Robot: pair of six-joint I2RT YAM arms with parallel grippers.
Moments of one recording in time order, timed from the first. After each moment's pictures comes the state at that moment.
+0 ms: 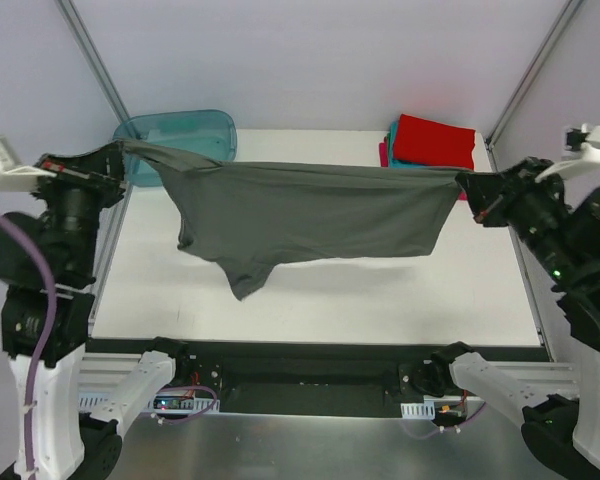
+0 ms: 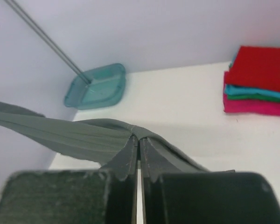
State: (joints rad) left arm -0.20 0.77 1.51 -0.55 -0.26 -0.70; right arm 0.43 0.92 1.76 -0.95 0.11 0.42
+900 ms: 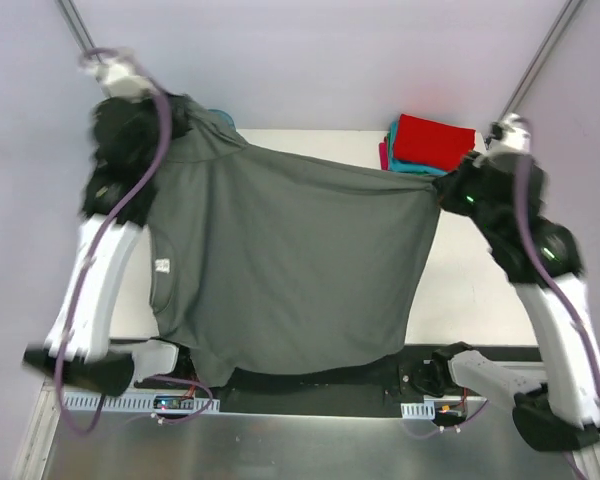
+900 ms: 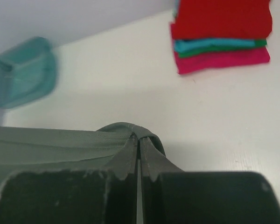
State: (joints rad) left arm -0.20 1.14 1.63 -0.38 -0.14 -0.43; right arm 0.40 0.96 1.60 -0.93 0.21 0.45
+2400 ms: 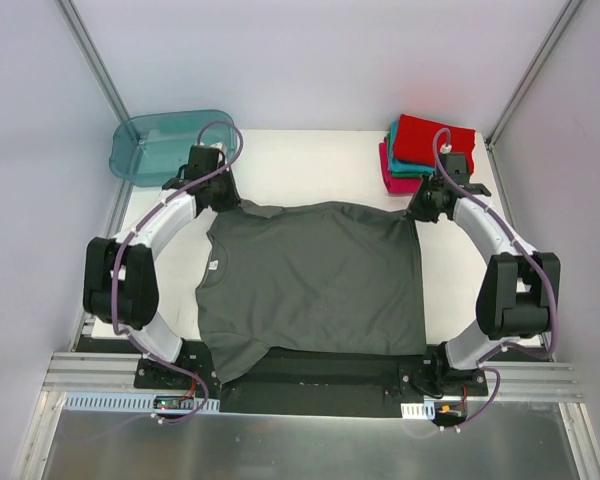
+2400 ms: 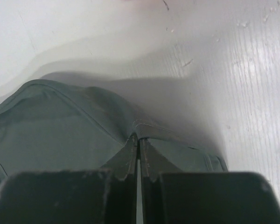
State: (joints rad) left arm -0.20 1.65 1.24 -0.39 0.16 -0.46; right arm 0.08 1.61 1.21 -0.53 -0.12 0.50
